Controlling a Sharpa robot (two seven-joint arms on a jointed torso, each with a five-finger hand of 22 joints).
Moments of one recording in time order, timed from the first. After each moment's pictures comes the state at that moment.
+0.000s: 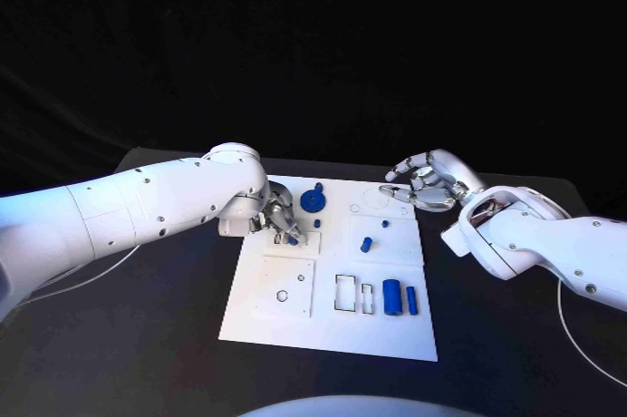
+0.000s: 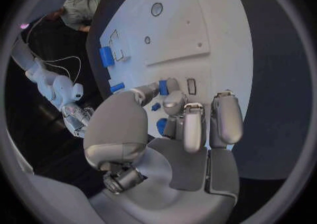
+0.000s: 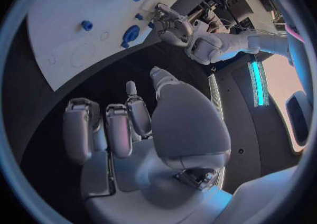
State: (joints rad) left arm 1.37 -0.55 -0.14 1.25 -0.99 0.41 -0.57; left_hand 1.03 -0.16 0.62 0.23 0.04 0.92 0.02 0.78 0.76 1.32 -0.04 1.19 0.97 1.47 -0.10 1.56 1.31 0.08 1.39 0.01 1.41 1.24; right arm 1.25 -0.92 -0.13 1.63 -0.95 -0.59 0.00; right_hand 1.31 -0.15 0.17 0.29 0.27 0.86 0.15 0.33 0.39 1.38 0.07 1.36 1.31 1.46 0.00 1.50 1.31 0.04 1.47 0.11 1.41 1.31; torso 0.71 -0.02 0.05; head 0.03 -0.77
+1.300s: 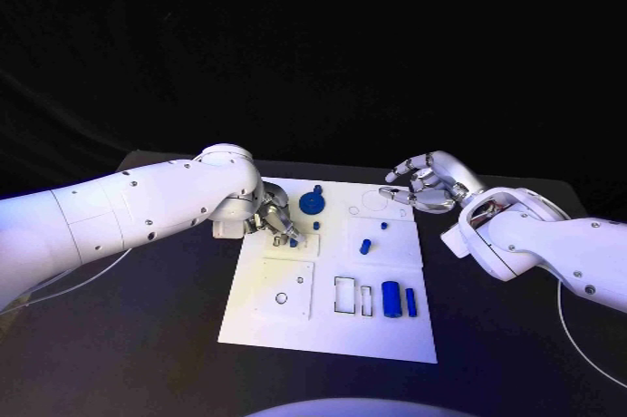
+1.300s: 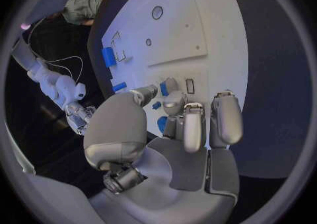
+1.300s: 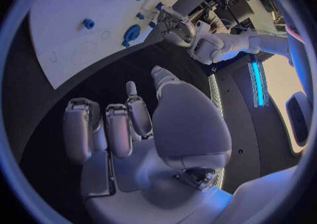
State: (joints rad) left arm 1.37 -0.58 -0.13 1.29 -0.99 0.41 -0.56; left_hand 0.98 -0.18 0.57 0.28 0.04 0.93 0.02 0.78 0.76 1.32 -0.04 1.19 0.97 1.47 -0.10 1.56 1.31 0.08 1.39 0.01 1.41 1.24; right arm 1.25 -0.93 -0.13 1.62 -0.95 -0.59 0.01; right_hand 1.30 -0.16 0.16 0.29 0.27 0.85 0.15 0.33 0.39 1.38 0.07 1.36 1.31 1.46 0.00 1.50 1.31 0.04 1.47 0.11 1.41 1.31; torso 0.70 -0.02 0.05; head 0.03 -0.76
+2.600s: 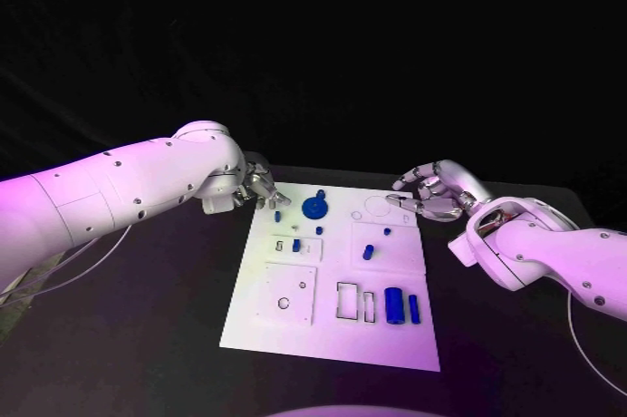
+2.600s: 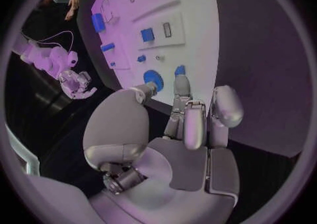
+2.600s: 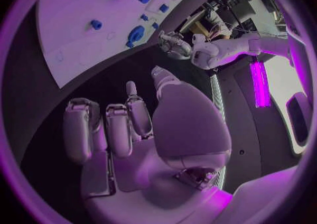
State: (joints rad) left arm 1.40 -0.60 -0.07 1.17 -1.04 0.28 -0.53; left_hand 1.04 -0.20 0.52 0.29 0.04 0.82 0.10 0.57 0.66 1.11 0.03 0.92 0.62 1.47 -0.05 1.48 1.31 0.09 1.31 0.06 1.32 1.09; right arm 1.24 -0.94 -0.13 1.62 -0.95 -0.59 0.01; right_hand 1.29 -0.16 0.16 0.29 0.27 0.85 0.15 0.33 0.39 1.38 0.07 1.36 1.31 1.46 0.00 1.50 1.31 0.04 1.47 0.11 1.41 1.31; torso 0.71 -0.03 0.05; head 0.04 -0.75
